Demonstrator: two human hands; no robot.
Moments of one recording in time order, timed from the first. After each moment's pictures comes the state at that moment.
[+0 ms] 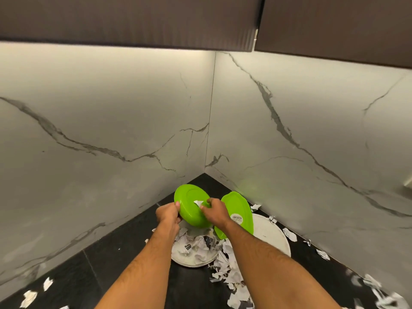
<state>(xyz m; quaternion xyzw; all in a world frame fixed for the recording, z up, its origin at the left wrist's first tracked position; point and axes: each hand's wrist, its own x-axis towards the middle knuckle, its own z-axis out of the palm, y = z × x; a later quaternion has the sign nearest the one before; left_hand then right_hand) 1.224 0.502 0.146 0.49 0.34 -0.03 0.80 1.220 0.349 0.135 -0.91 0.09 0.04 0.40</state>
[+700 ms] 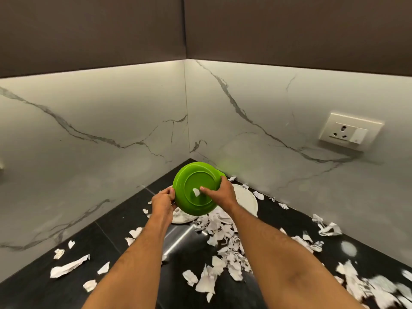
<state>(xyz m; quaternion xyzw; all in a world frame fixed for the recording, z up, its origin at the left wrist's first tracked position) 1.069 0.479 0.197 0.55 0.18 -0.03 0.82 1.055 0.287 0.196 -0.84 0.13 -0.07 0.53</state>
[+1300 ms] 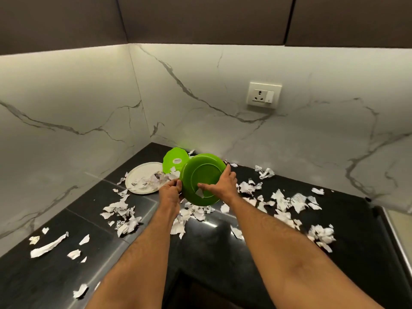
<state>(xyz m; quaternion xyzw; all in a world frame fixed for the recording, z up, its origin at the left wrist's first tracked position) 0.898 0.396 0.193 0.57 0.08 -0.14 0.80 0.840 0.235 0.205 -0.86 0.27 -0.08 0.43</state>
